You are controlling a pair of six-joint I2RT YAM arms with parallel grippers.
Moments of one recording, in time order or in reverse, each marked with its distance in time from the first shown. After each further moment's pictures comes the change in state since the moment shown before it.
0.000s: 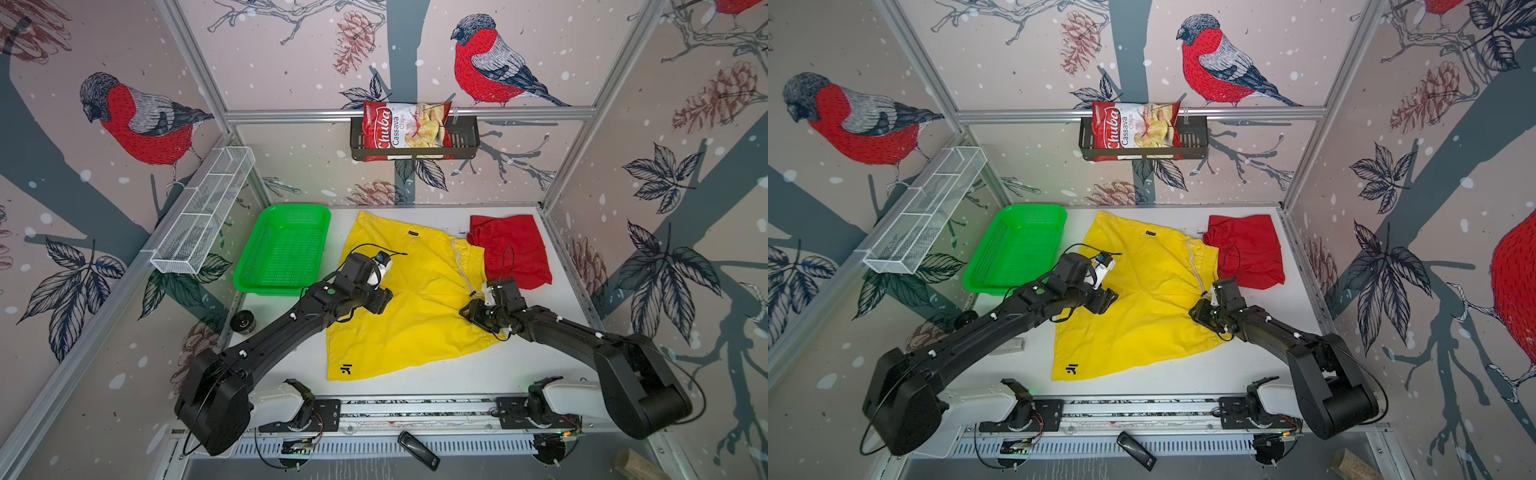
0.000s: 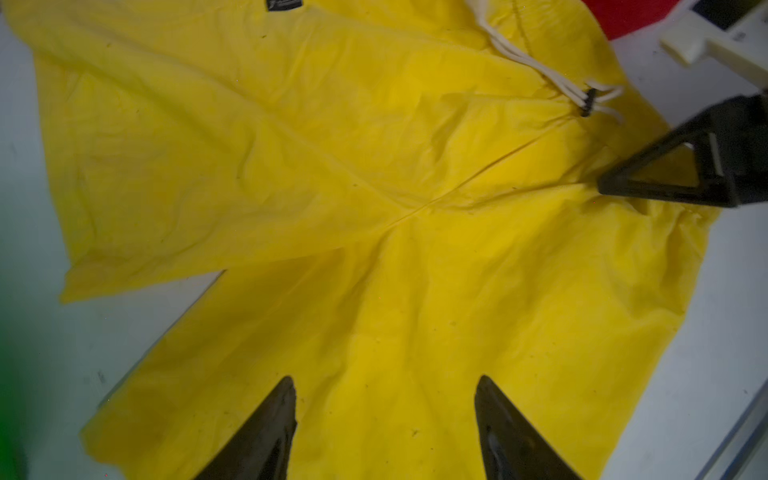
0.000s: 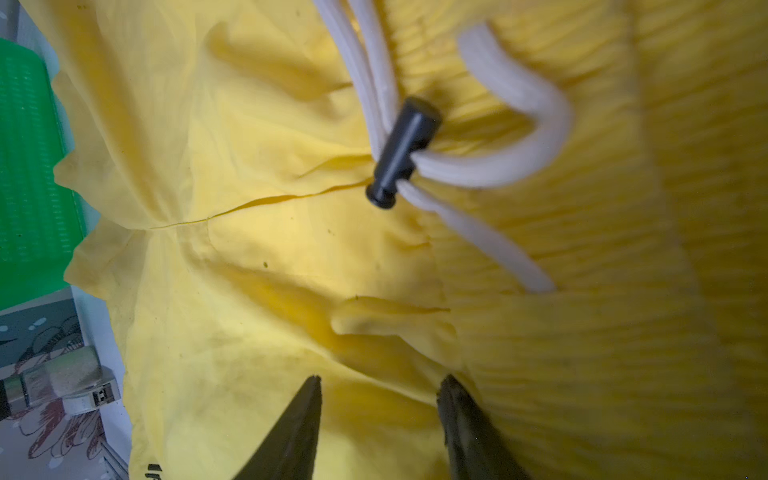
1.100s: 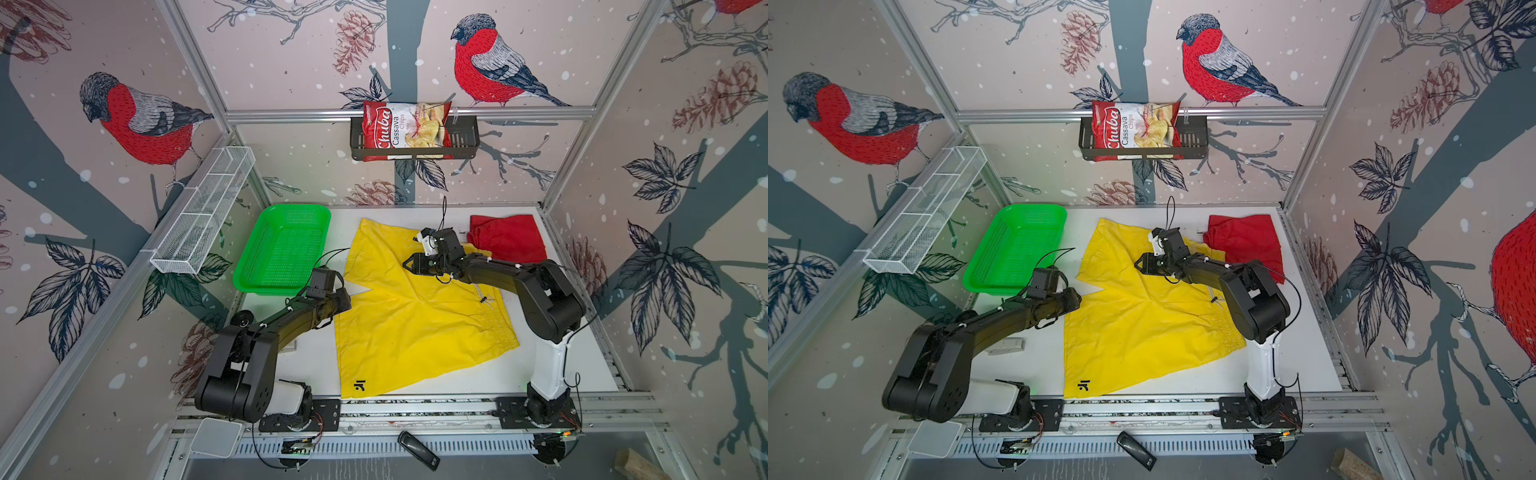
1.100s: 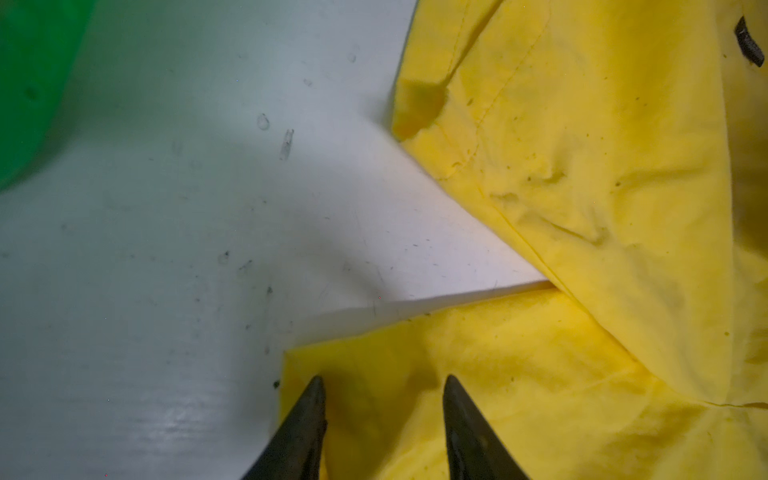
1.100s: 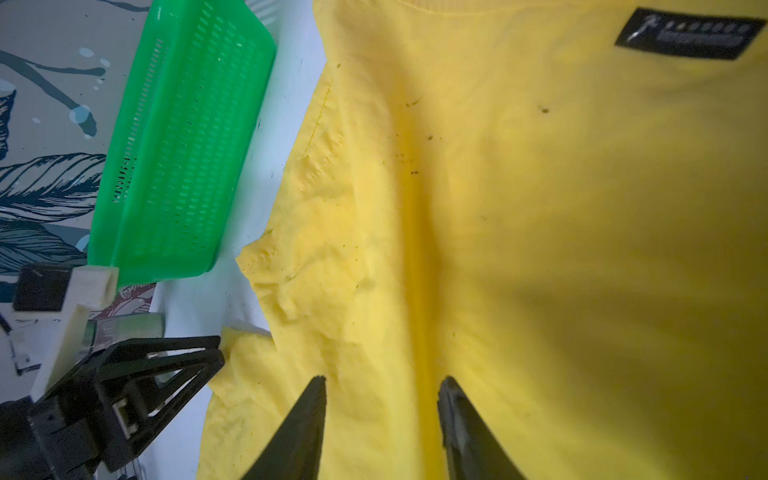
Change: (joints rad) left arm 0.372 0.131 -0.320 0.340 0.043 -0.464; right arm 0.229 0.728 0.798 0.195 -0.123 -0.215
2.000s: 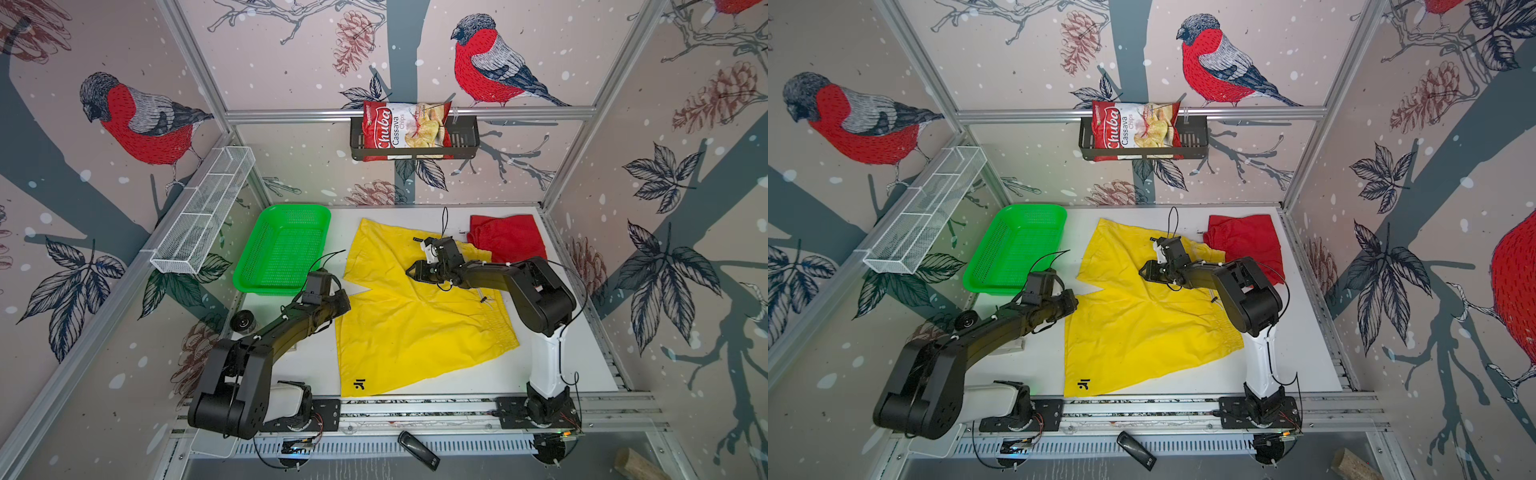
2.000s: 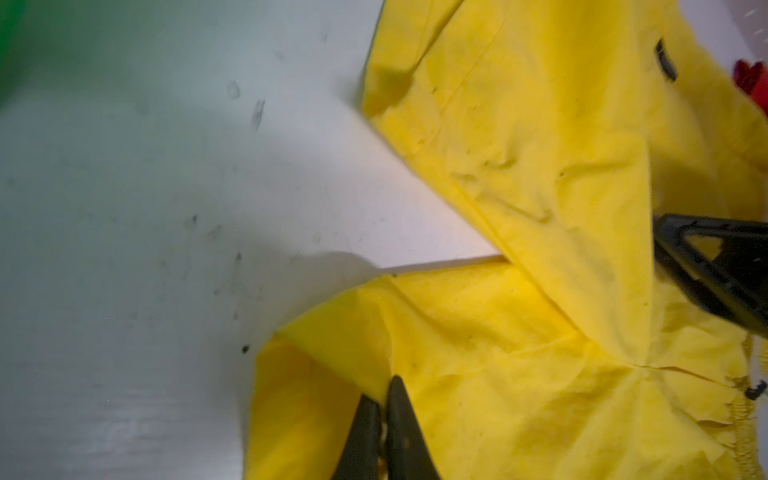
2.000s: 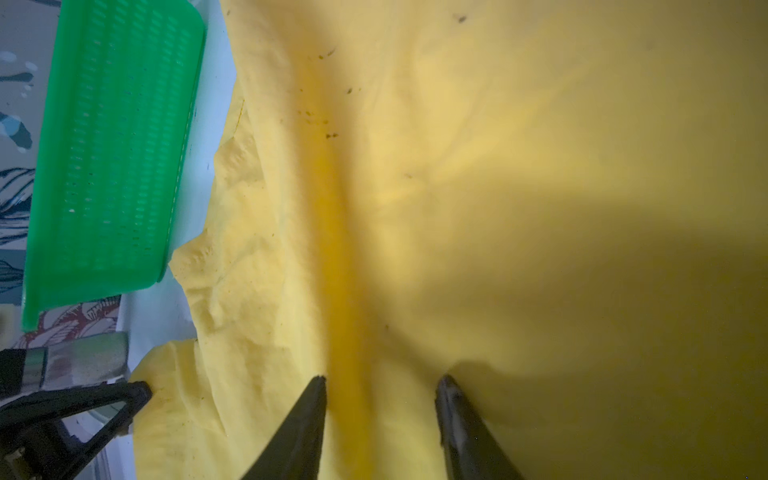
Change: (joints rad) left arm 0.027 -0.087 -0.033 0.021 0.088 -0.047; right arm -0.027 0.048 -0.094 0.104 0.024 0.055
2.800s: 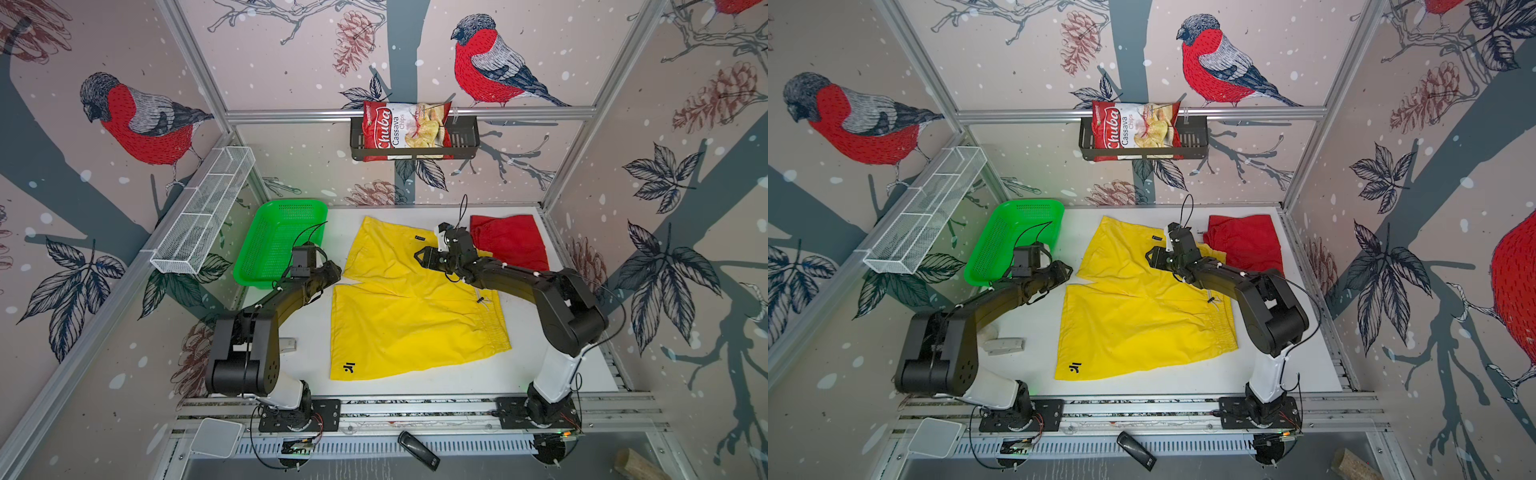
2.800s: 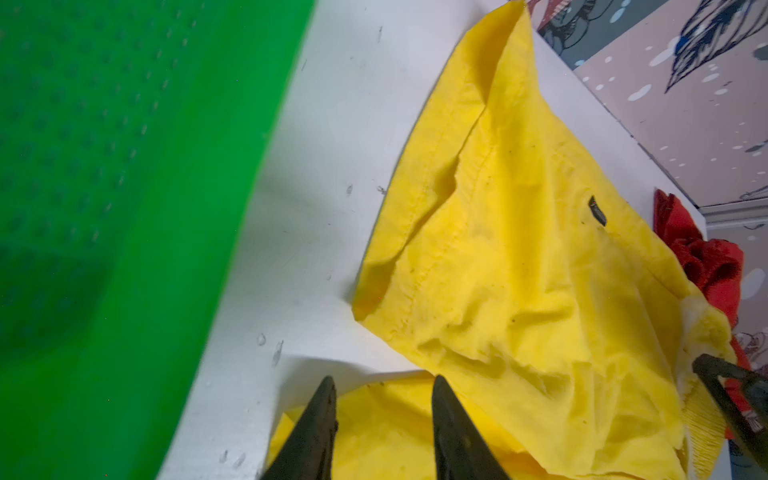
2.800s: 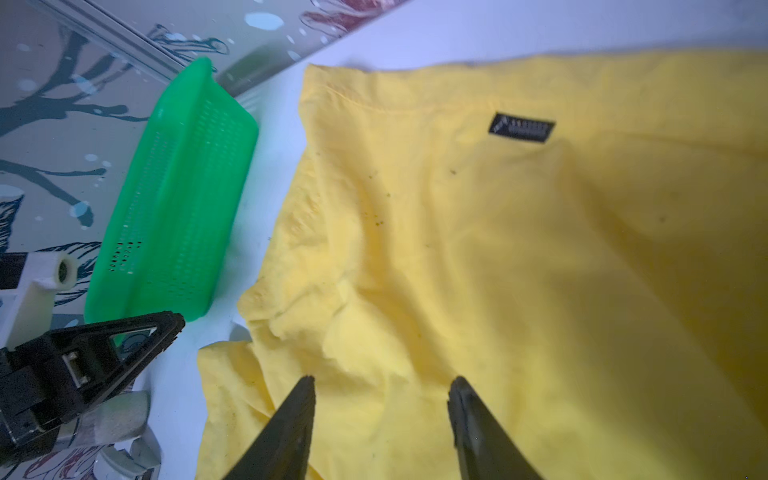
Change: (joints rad) left arm 0.150 0.150 0.221 0.047 0.076 0.060; right arm 0.000 -0.268 -0.053 -0.030 0.154 0.018
